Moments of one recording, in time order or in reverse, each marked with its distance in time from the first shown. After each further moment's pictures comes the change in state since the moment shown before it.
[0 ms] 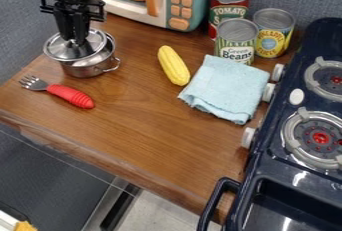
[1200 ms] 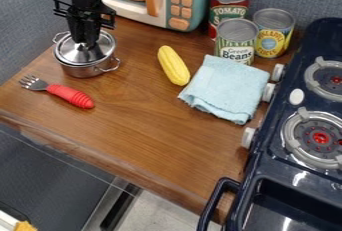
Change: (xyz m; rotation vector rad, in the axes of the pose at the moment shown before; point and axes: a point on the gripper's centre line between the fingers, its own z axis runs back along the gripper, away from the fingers) arm 0.015 -0.014 -0.012 0.058 -0.074 -0.075
